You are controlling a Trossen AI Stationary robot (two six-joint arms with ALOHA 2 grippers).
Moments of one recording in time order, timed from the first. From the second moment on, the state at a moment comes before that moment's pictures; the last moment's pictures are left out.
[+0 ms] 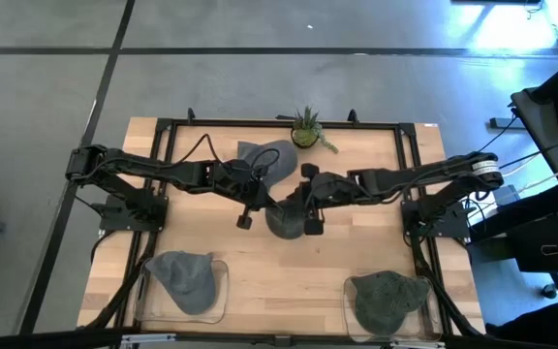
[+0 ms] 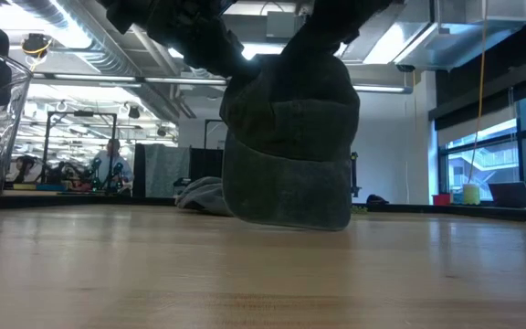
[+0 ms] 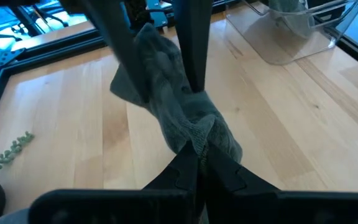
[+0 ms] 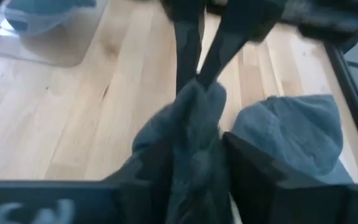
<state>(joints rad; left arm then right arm) 0.05 1.41 0.90 -0.03 0.15 0.29 0.09 1.50 1.15 -0.28 0.16 -0.14</state>
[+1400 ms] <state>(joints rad) 0.16 1.13 0.78 0.05 0.05 0.12 0.30 1.27 1.40 -0.74 0.41 0.08</state>
